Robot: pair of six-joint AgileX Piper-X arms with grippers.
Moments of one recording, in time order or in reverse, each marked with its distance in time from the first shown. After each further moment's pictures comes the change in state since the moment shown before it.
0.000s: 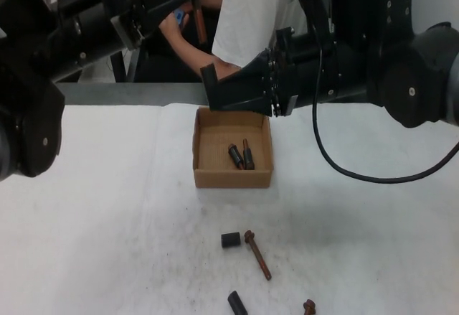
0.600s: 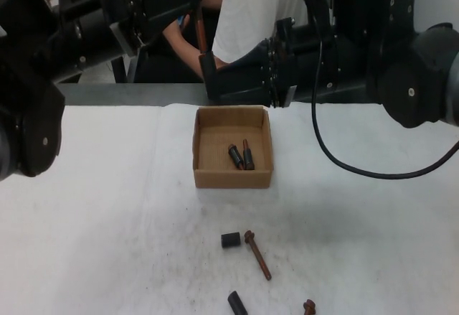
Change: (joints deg) left arm 0.0 0.0 0.0 1.3 2.7 0.0; right arm 0.0 0.0 0.0 -3.2 0.8 2.1
